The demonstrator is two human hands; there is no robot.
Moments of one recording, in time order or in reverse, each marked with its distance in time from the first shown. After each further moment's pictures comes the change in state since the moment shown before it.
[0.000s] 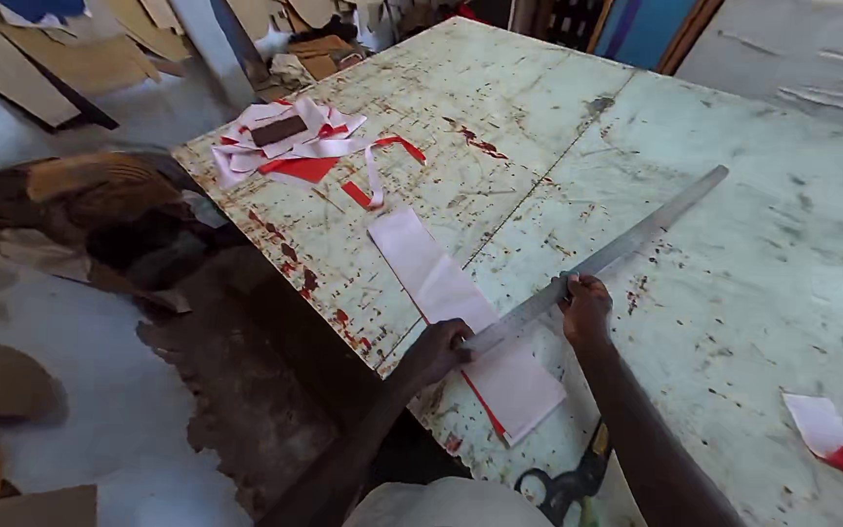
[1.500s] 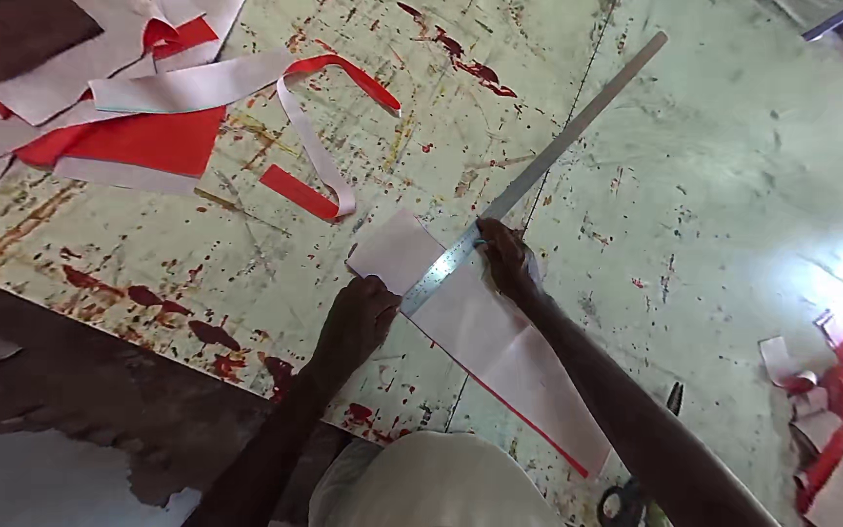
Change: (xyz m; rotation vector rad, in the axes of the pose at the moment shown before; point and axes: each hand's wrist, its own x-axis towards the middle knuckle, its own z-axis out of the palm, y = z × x) left_hand 0.119 -0.185 -0.201 0.338 0.271 0.426; right_hand 0.078 0.098 0.197 -1.160 -0.438 -0.607
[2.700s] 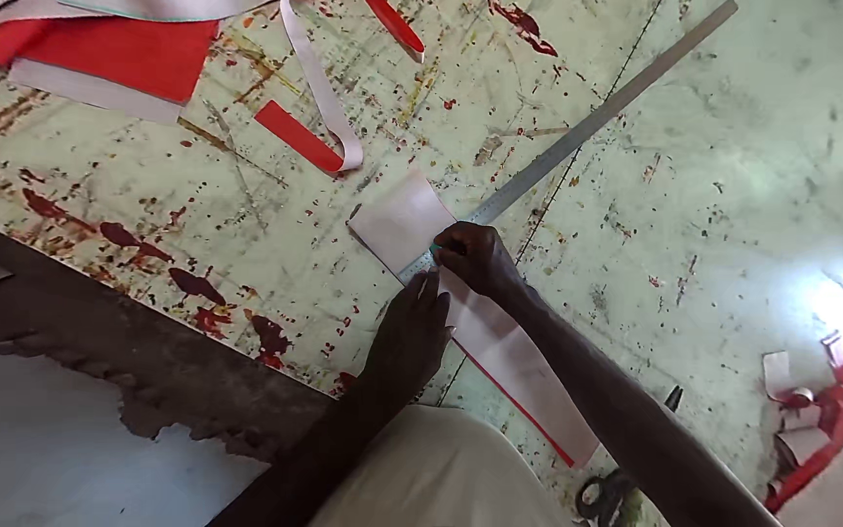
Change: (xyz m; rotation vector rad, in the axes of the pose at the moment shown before) left_hand -0.020 0.097 0.040 0.203 -0.175 -0.072; right_hand 0.010 -0.075 0.021 0.292 -0.366 0.013
